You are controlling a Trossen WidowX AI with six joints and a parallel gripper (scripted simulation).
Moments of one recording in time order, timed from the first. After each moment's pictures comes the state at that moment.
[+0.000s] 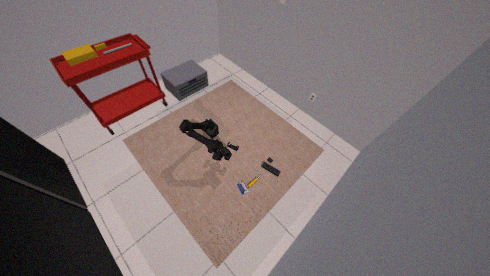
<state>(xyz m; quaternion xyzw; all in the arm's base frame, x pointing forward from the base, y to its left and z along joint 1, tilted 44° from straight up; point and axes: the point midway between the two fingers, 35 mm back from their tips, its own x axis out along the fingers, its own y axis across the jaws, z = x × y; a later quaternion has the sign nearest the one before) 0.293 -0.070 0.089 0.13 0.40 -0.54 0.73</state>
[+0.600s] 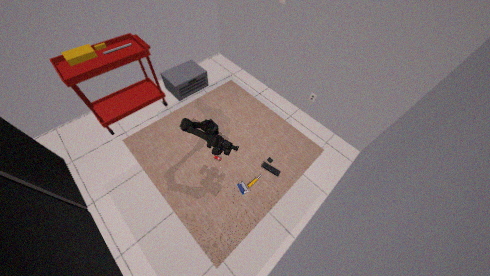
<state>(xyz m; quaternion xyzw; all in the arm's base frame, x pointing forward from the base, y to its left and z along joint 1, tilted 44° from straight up) 0.283 -0.018 0.144 0.12 0.40 -0.53 0.73</state>
